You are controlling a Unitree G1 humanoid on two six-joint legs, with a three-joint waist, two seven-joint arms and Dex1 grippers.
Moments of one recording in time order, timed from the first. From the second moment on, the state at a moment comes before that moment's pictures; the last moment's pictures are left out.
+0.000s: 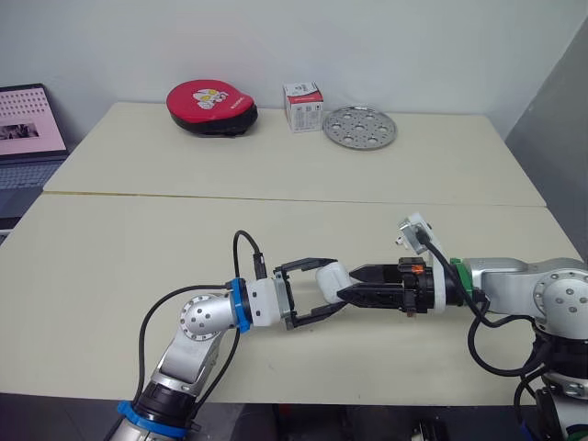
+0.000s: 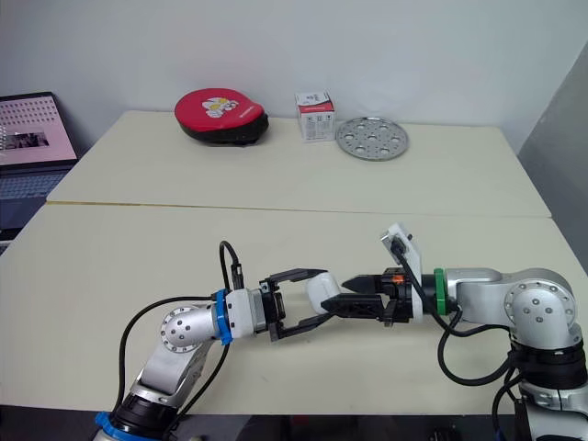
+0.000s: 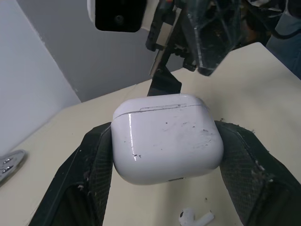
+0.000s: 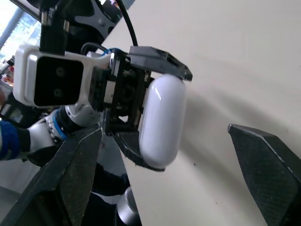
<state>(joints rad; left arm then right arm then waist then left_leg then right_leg) -0.18 0.41 -0.23 -0.14 -0.20 -0.38 -0.97 -0.47 -0.62 -0.11 -0.36 1.46 1.40 0.29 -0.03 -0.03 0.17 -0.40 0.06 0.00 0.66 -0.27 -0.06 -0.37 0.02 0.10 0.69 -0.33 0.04</state>
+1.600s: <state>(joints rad) -0.40 0.64 -0.26 -0.29 -0.43 0.59 -0.99 -0.62 -0.95 0.42 -0.48 0.66 0.96 0.80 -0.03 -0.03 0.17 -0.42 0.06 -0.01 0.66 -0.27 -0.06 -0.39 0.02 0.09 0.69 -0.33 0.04</state>
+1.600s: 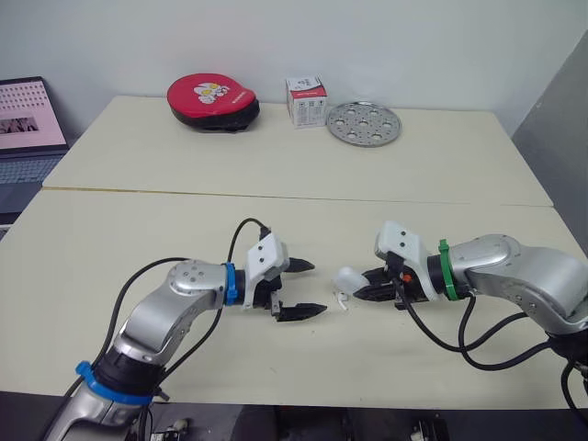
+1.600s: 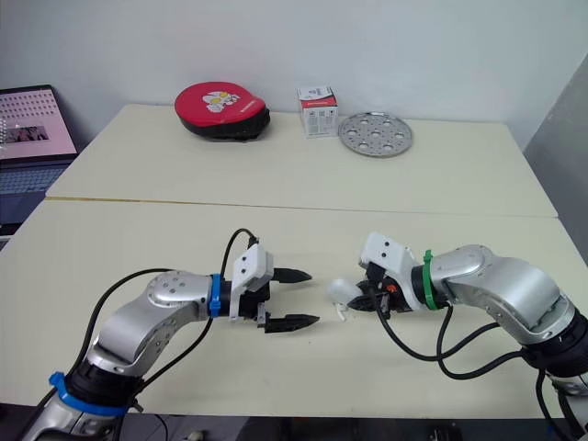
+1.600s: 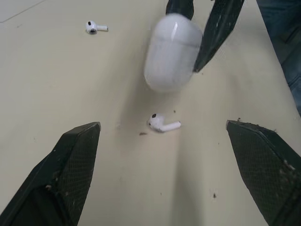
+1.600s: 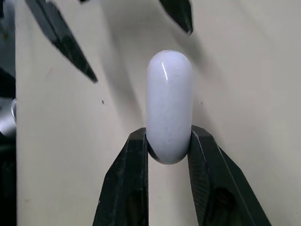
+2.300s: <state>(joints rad) -0.50 0.58 -0.36 -0.27 -0.33 0.57 -1.04 -0.65 -0.87 0.43 -0.47 0.44 0.91 0.97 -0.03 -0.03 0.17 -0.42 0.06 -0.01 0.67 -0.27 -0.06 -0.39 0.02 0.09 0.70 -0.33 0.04</state>
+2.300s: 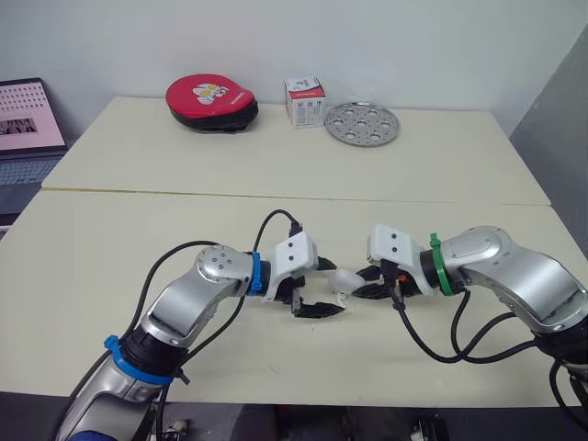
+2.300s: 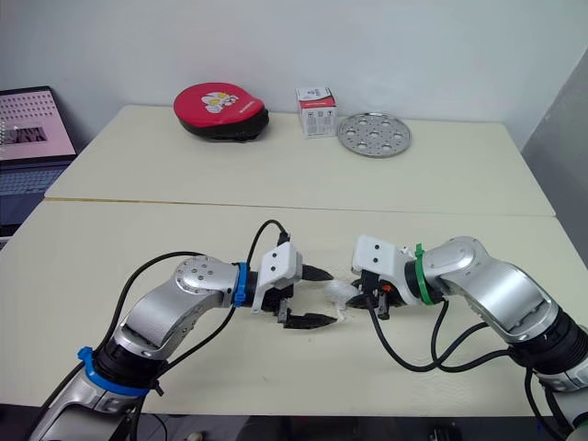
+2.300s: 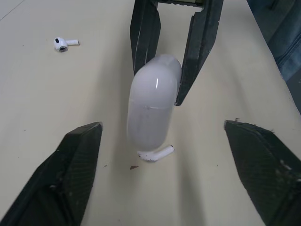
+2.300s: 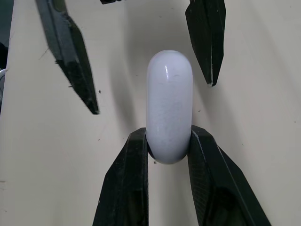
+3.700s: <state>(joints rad) -0.33 0.46 -0.21 -0.19 -0.46 0.43 -1.10 -0.64 -0.82 0.32 -0.47 0.33 0.77 1.02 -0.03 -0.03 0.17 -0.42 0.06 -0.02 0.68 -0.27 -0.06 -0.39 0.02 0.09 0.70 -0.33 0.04</state>
